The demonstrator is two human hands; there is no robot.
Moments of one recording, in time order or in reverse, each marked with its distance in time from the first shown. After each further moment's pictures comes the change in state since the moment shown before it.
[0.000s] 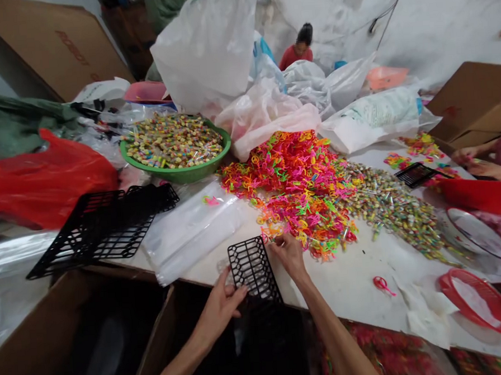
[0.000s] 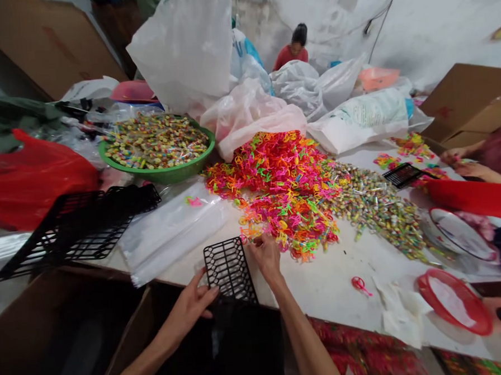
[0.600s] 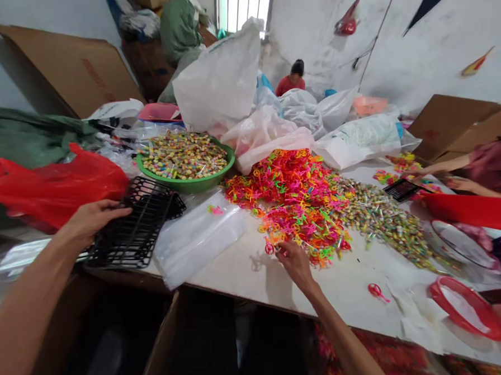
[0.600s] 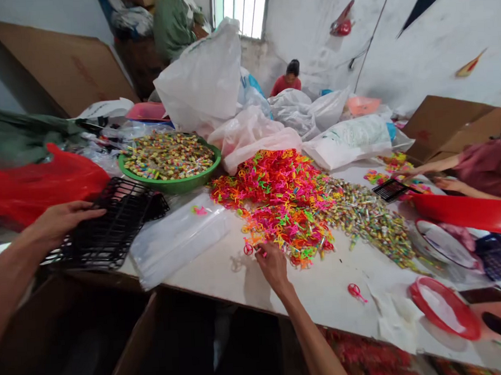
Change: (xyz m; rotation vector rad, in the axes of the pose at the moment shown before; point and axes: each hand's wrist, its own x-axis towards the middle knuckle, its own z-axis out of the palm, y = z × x) left_hand 0.039 0.133 -0.267 0.055 0.810 0.060; right_hand -0.012 -0.007 -0.030 -0.127 -0.023 -0.202
